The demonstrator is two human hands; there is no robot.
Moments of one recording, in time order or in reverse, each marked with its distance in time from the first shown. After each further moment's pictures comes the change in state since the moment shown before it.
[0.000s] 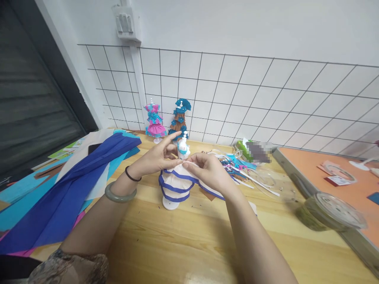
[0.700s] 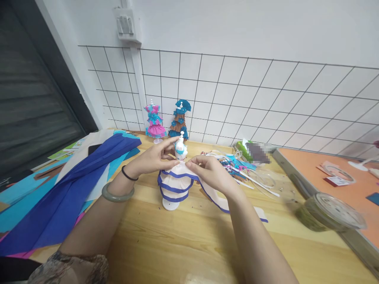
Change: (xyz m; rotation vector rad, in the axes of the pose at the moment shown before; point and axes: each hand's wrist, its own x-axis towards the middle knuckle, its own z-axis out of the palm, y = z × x) left_hand -0.002 0.001 -0.009 0.113 -0.030 0.029; right_hand -0.002 -0.003 -0.006 0.060 -0.110 0.057
